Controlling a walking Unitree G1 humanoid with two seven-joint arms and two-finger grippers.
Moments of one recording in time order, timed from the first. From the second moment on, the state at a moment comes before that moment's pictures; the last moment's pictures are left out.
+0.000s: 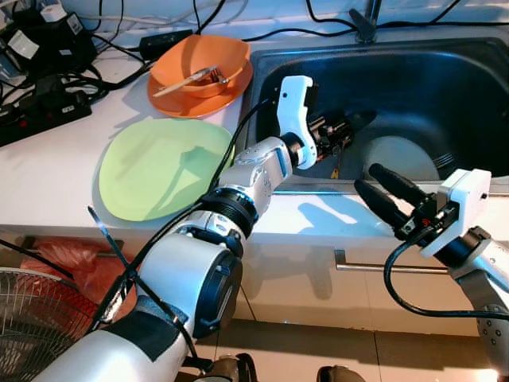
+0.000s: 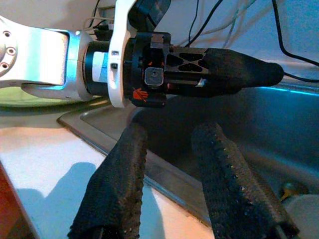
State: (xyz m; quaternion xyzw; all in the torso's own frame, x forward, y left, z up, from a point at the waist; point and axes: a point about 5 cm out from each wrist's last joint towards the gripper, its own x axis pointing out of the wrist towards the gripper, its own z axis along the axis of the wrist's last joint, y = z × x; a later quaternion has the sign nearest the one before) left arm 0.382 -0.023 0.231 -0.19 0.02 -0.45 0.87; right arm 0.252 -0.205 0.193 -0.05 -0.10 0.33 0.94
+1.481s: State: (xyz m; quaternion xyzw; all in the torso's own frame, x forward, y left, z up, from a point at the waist) left arm 0.357 0.038 0.209 0.08 -0.18 -0.25 0.95; right arm 0.276 -0.174 0.186 0.01 -0.14 0.35 0.93
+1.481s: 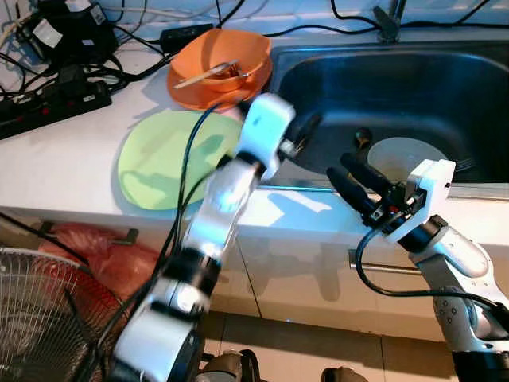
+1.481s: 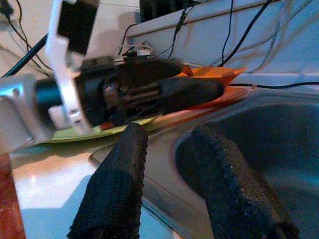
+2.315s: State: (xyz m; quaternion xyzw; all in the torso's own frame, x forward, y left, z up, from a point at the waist) left arm 0.349 0.044 0.197 0.06 -0.20 -0.21 0.96; right arm 0.297 -0.173 0.186 0.05 -0.18 0.23 0.96
